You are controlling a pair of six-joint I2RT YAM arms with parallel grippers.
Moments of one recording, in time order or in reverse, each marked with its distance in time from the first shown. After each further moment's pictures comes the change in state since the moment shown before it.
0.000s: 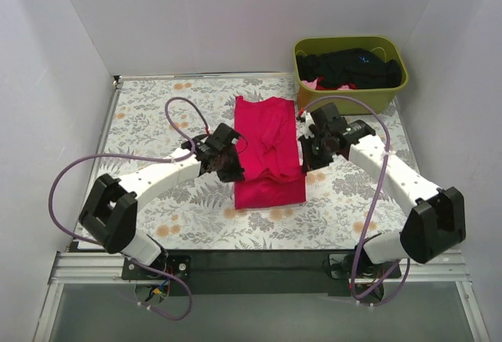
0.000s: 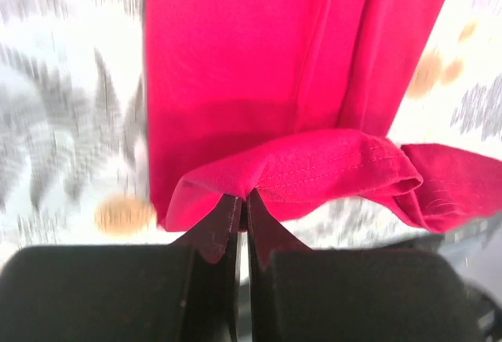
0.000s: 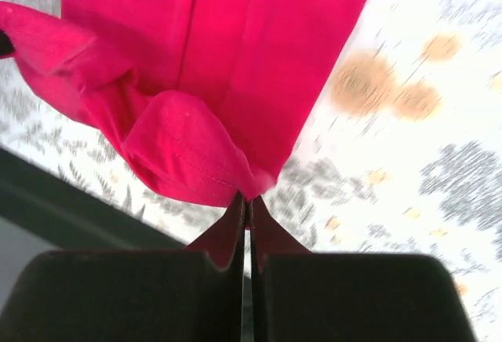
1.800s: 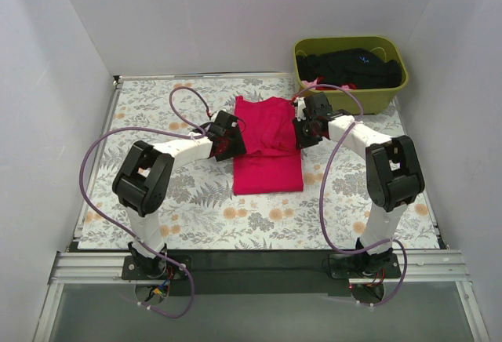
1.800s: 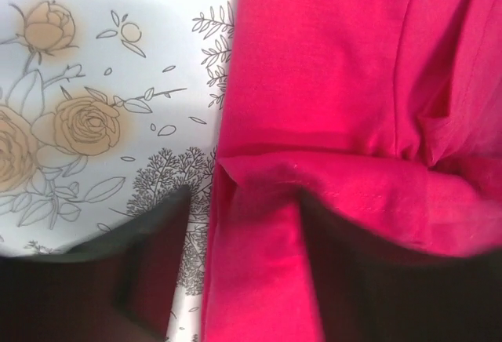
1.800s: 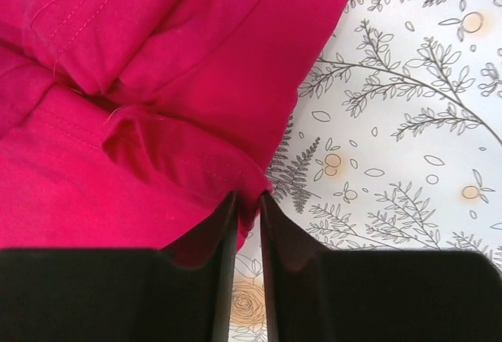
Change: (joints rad) left arm 0.185 0.410 0.157 0.358 -0.163 0.252; right arm -0.150 0.485 0.157 0.422 0.041 -0.168
